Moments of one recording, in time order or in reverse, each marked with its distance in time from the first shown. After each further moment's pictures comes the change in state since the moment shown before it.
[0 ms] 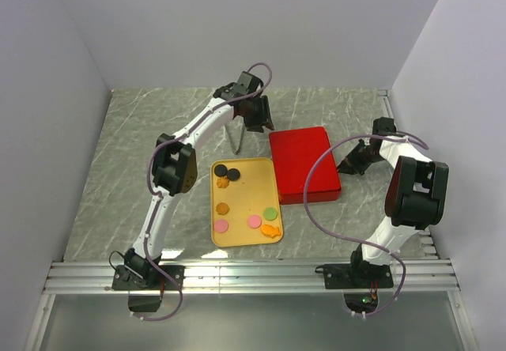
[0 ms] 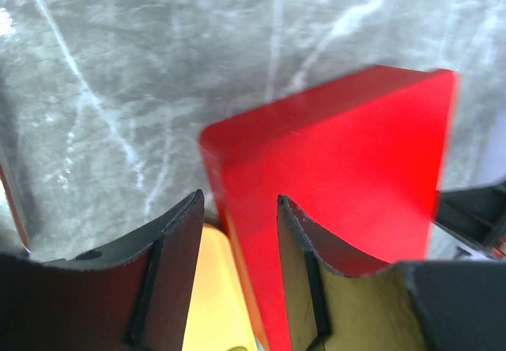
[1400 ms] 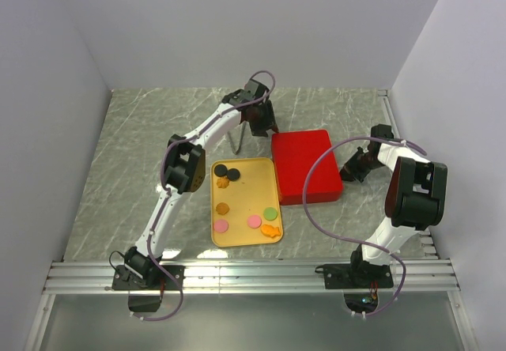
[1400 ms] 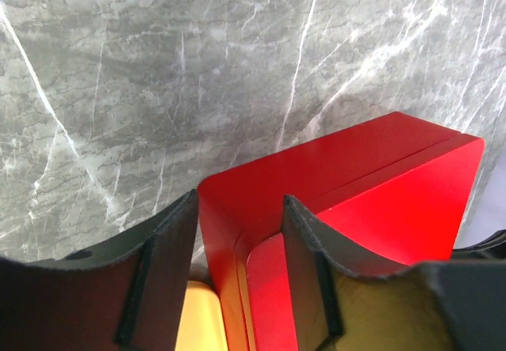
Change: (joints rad) left arm -0.022 0.153 0.097 0.034 -0.034 -0.107; right arm 0.000 -0.006 -0.077 0.020 0.027 -0.011
